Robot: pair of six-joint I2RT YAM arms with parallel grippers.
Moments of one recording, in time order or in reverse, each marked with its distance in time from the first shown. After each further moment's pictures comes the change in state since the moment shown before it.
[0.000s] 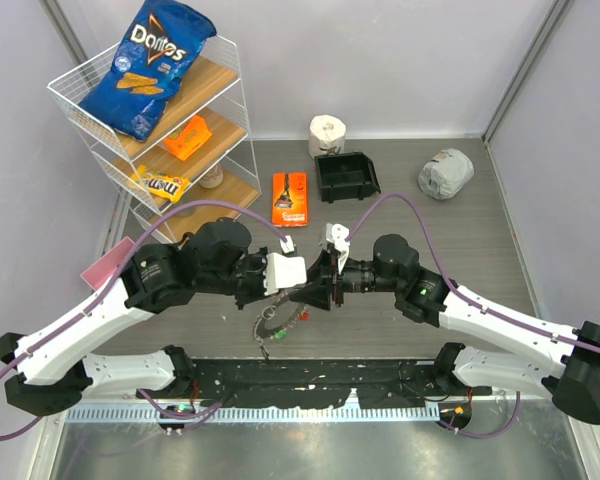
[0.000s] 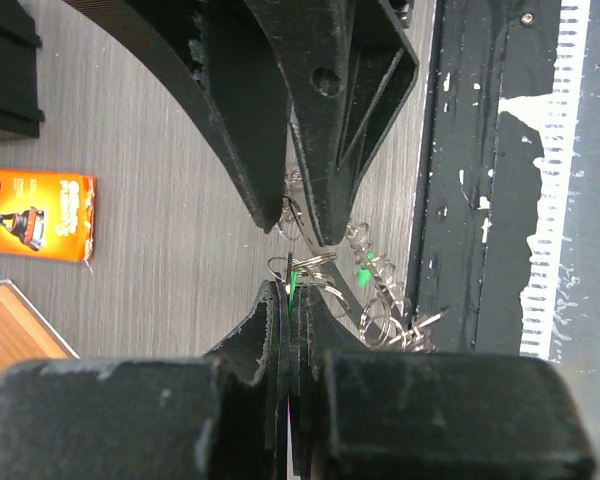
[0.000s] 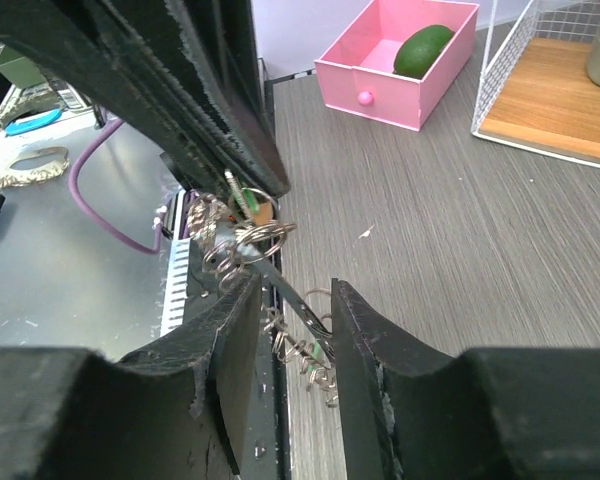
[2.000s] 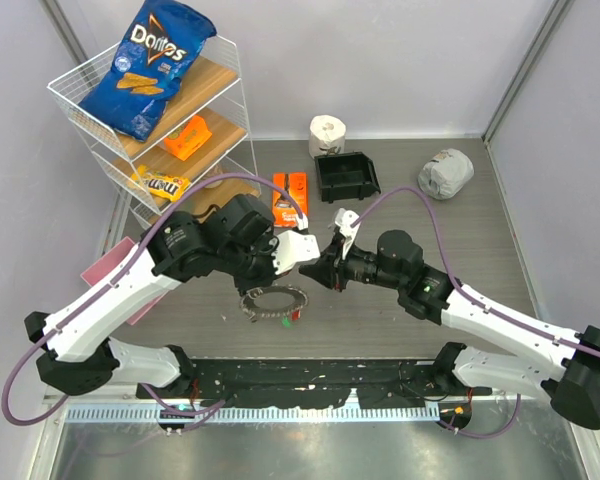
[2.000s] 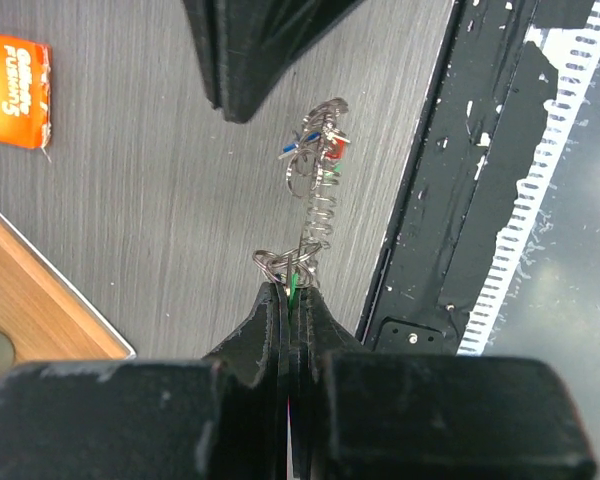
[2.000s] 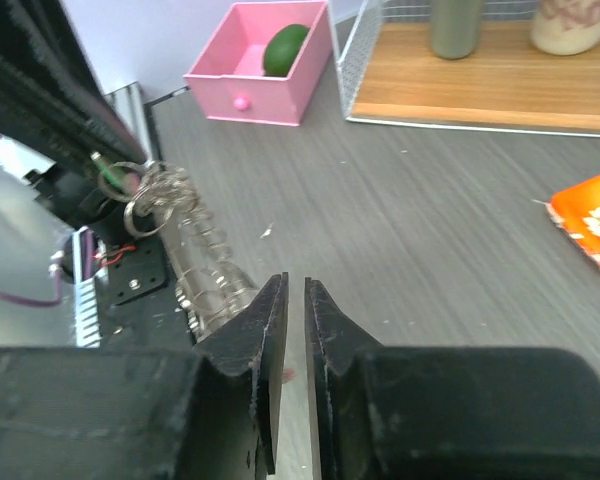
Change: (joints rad) left arm 0.056 0.231 0.277 -0.315 -0.062 -0.081; right arm -0.056 -0.016 0.015 -0.070 0.242 -0.019
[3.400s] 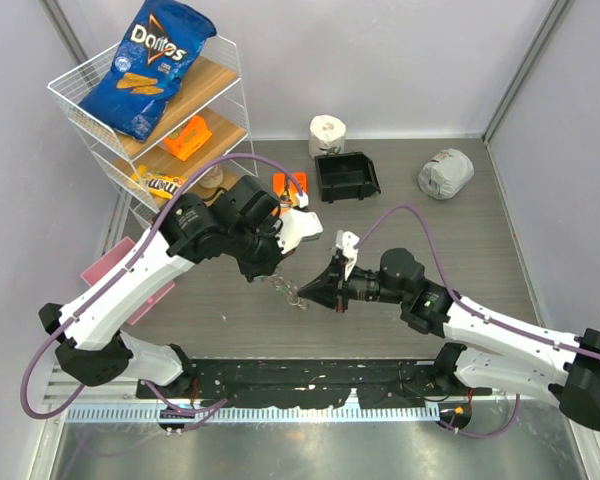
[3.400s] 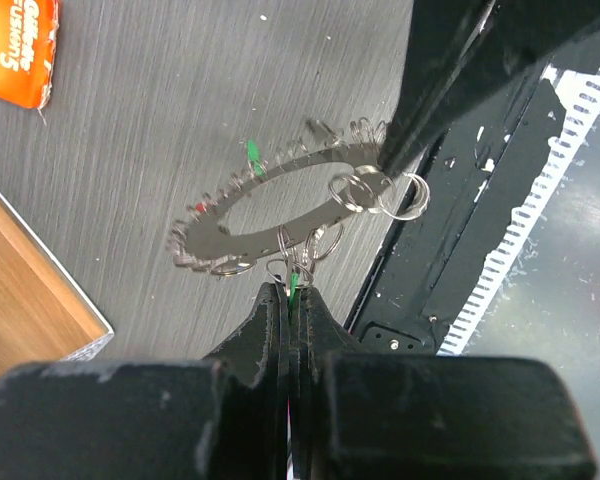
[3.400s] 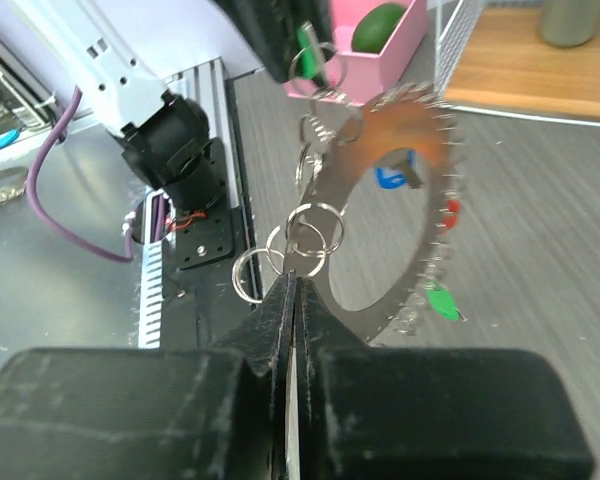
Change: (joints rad) left arm 0.077 0.089 0.088 -0.032 -0.001 -0.076; right arm 0.035 -0.065 -0.150 0.149 -0.133 0.064
